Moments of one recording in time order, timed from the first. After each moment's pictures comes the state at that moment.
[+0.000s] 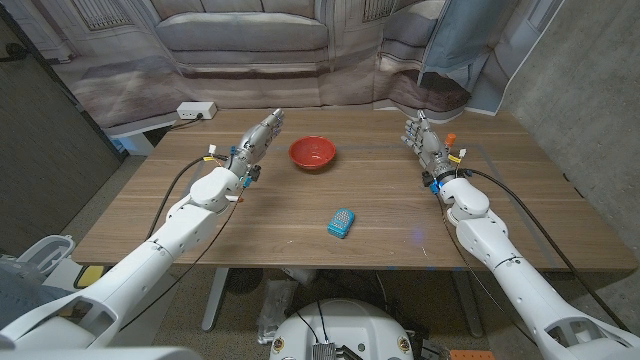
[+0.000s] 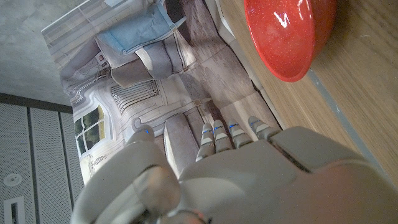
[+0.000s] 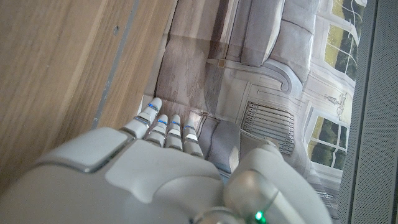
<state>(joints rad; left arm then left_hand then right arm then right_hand) 0.85 0.63 0.40 -1.51 -0.50 -0.22 0.02 0.38 0.00 0.20 0.07 0.33 0.04 0.01 0.22 0.18 0.04 -0.05 0.23 0.18 -0.03 -0.03 0.20 0.18 -0.09 -0.03 0.23 0.17 -0.93 -0.36 -0.20 -1.42 0.42 0.23 0.08 0.17 -0.02 0.02 0.07 0.32 0.11 0.08 0.21 0.18 0.07 0.09 0.22 0.18 0.03 0.03 0.20 0.19 0.15 -0.04 0.27 0.18</state>
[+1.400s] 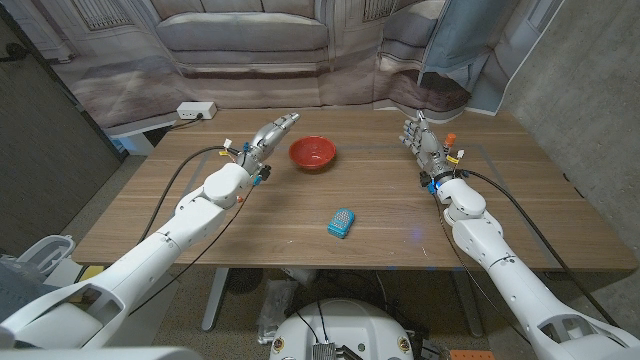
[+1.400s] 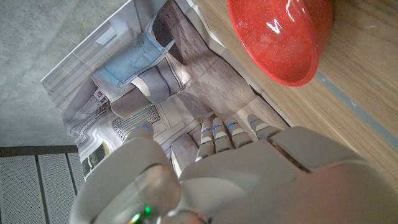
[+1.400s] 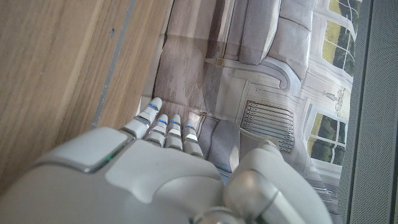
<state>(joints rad) 0.79 0.64 0.48 -1.52 -0.32 -0.17 0.08 0.41 0.00 0.20 0.05 0.33 0.06 0.01 0.22 0.18 0.07 -0.06 0.23 0.18 -0.01 -0.03 0.20 0.18 -0.07 -0.04 0.22 0.17 -0.91 -0.34 -0.20 -1.39 0.42 0.26 0.09 0.17 -0.02 0.02 0.07 0.32 0.11 0.07 0.21 0.18 0.08 0.09 0.22 0.18 0.03 0.04 0.20 0.19 0.16 -0.04 0.27 0.19</state>
